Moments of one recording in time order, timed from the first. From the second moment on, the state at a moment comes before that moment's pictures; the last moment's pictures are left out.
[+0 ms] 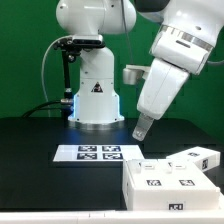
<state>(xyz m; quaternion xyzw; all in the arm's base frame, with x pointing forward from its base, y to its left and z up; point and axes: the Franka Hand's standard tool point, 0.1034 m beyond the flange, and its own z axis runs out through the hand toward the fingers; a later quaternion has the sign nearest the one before) 0.556 0.045 0.107 0.81 0.56 -0.13 0.14</state>
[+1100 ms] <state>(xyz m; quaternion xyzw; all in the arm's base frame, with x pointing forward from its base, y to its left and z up) 0.527 0.077 0.079 0.99 0.08 0.04 0.07</state>
